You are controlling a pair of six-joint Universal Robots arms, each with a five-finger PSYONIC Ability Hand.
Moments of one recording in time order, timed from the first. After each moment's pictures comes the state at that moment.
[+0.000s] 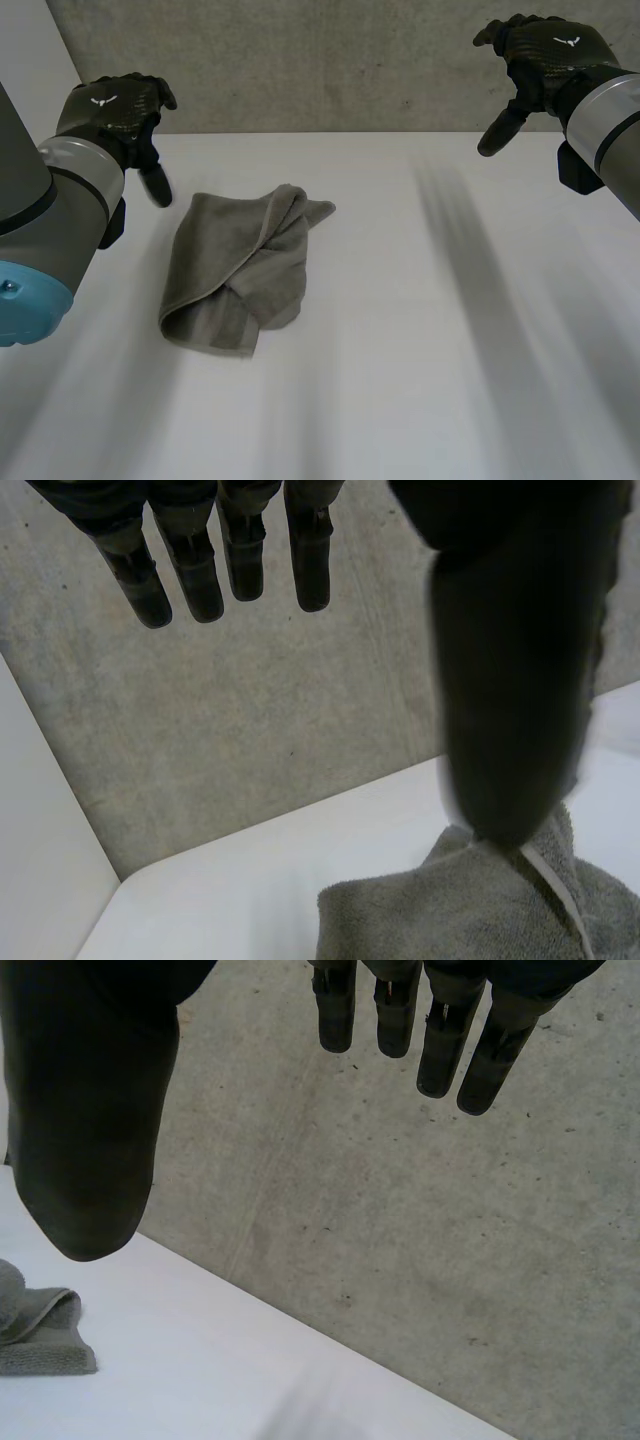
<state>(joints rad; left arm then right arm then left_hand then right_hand) 4.26 -1.82 -1.26 3.01 -1.79 3.18 1.90 -1.28 1.08 0.19 1.48 3.07 0.27 0.26 0.27 0.26 0.05 0.22 0.25 0.23 0.25 0.06</state>
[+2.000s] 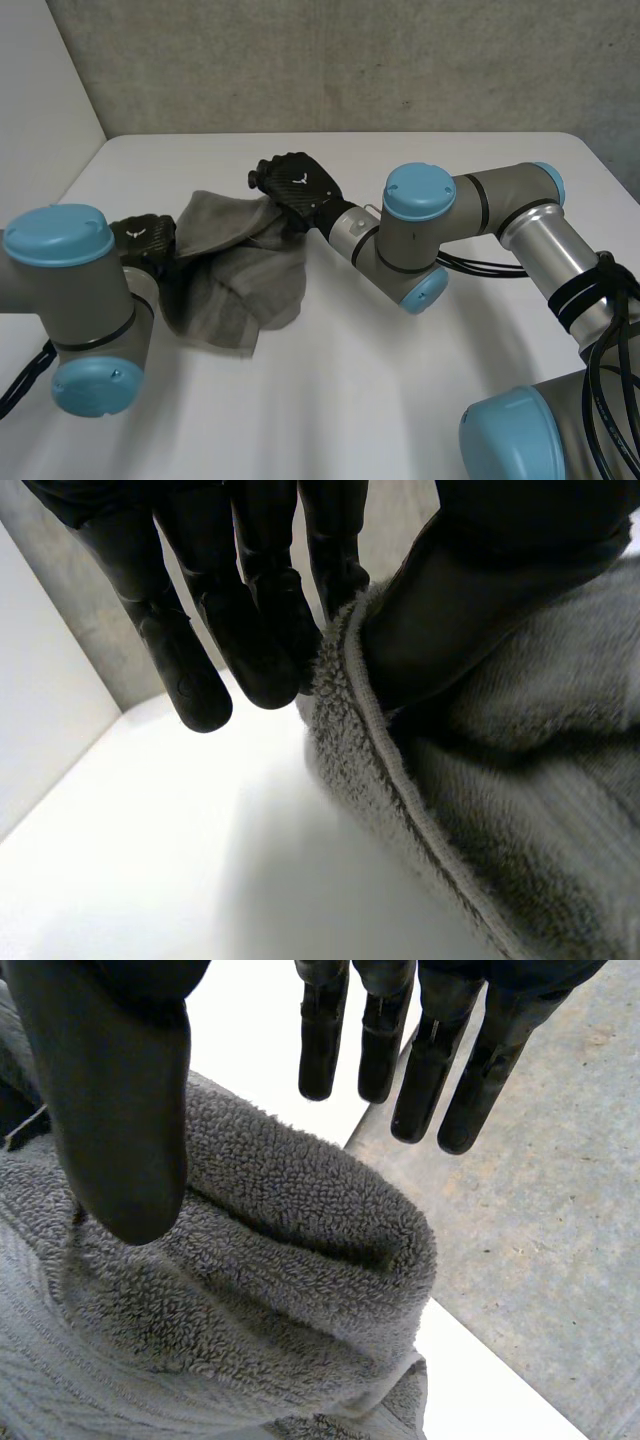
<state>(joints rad) 4.32 -2.04 -1.63 3.42 -1.85 3.21 2.22 -0.22 0.10 0.07 1.14 2.93 1.30 1.32 1.32 1.36 1.14 0.47 0.47 0.47 0.47 0.26</state>
